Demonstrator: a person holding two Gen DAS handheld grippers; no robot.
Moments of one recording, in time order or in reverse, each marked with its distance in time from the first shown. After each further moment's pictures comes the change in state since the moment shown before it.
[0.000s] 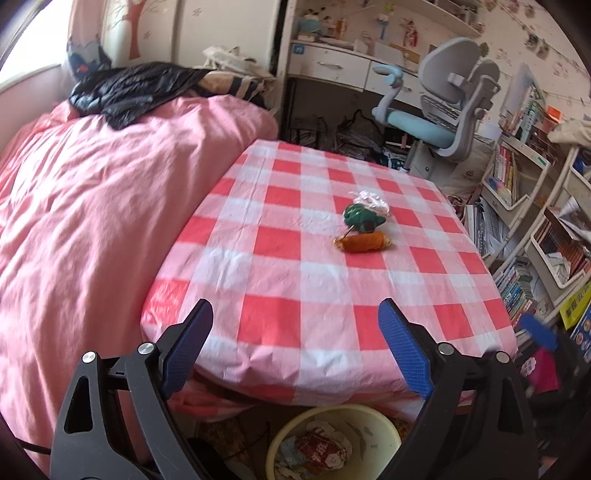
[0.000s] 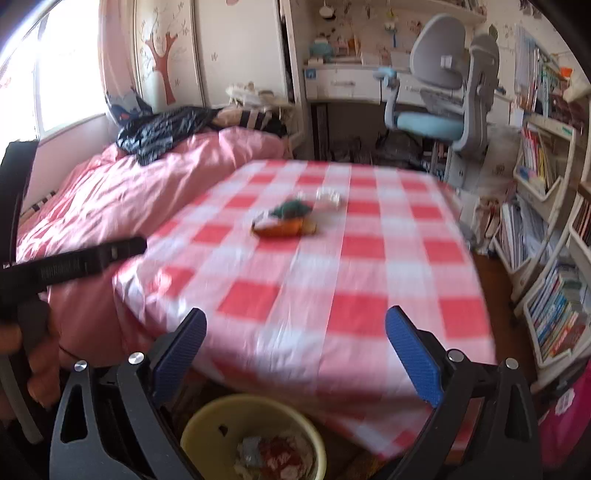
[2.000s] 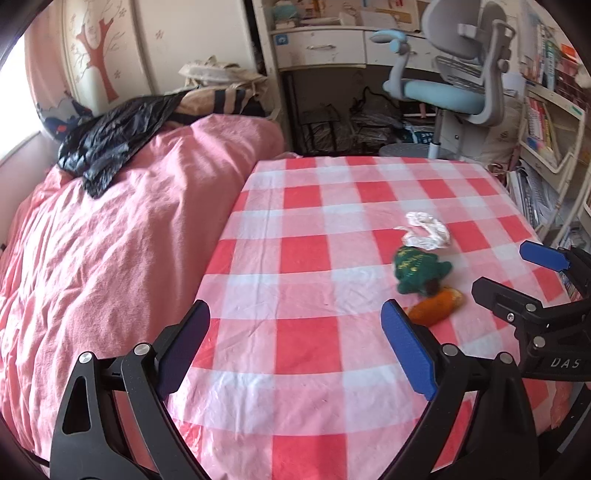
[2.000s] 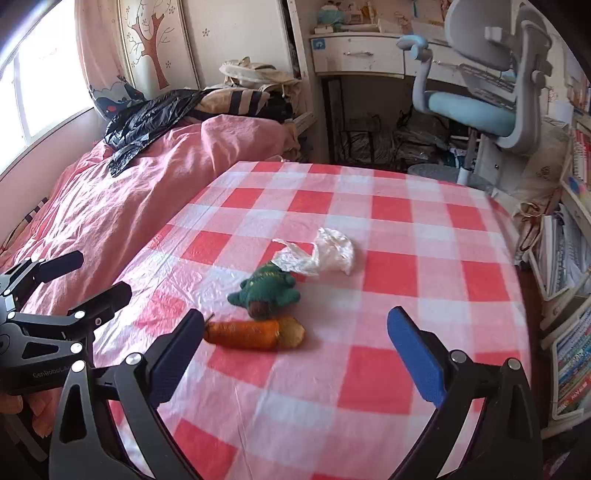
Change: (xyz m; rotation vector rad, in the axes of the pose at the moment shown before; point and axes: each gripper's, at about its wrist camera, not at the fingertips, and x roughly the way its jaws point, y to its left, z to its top) left arm 0.112 -0.012 0.095 0.179 0.061 0.175; right arm 0.161 -0.026 0.084 0.019 0.187 0.106
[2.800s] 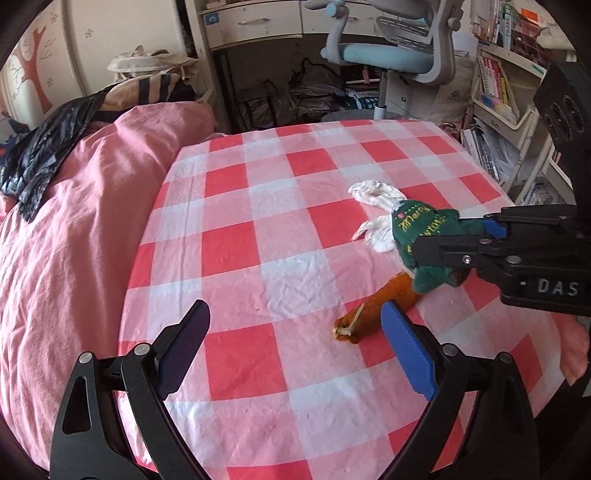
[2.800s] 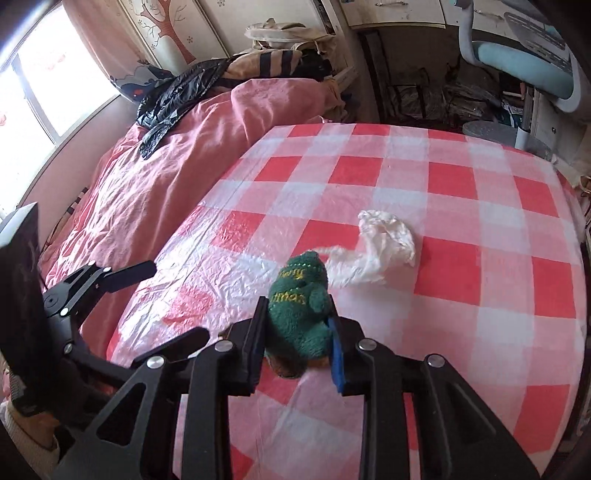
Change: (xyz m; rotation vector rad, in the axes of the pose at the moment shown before) left arm 0.040 -0.048 0.005 0.183 0.081 -0.191; right arm 0.010 -0.026 0.008 0.011 0.178 0.223
